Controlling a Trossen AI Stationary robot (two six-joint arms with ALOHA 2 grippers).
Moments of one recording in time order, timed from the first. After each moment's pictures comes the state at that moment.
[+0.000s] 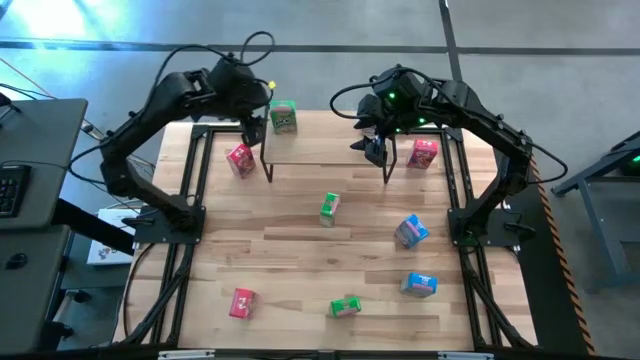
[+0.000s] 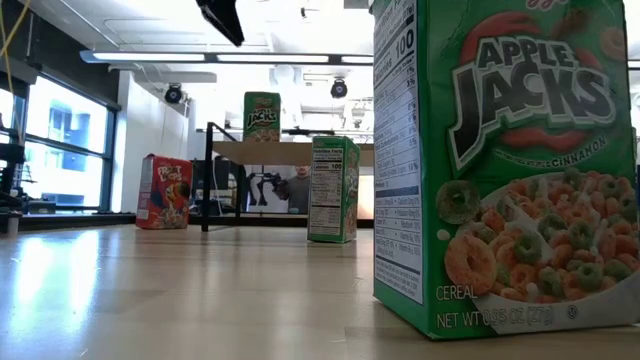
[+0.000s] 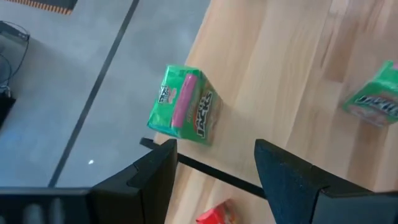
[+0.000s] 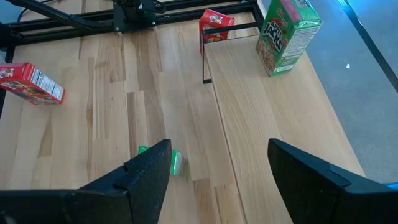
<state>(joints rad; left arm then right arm) 0.54 1.46 1.87 -1.27 -0.17 0.32 -0.32 1.66 2.13 -1.26 -0.12 -0.11</state>
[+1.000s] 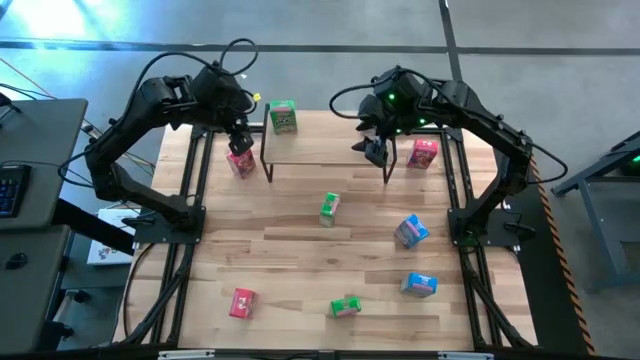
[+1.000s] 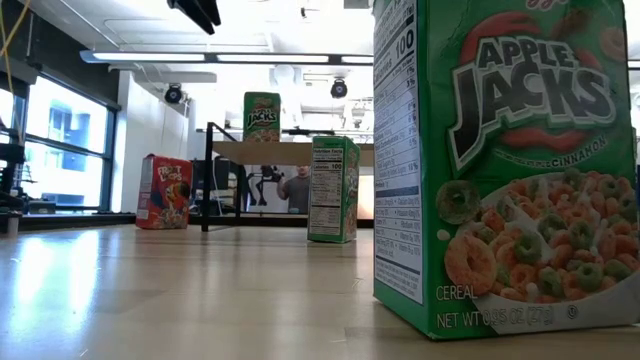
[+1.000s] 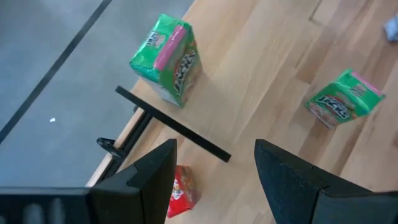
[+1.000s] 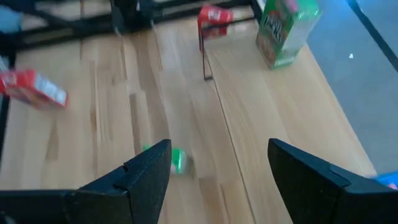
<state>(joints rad) 0.49 1.38 1.86 -1.42 -0.17 0.03 -0.32 1.66 2.13 -1.29 -0.11 -0.07</state>
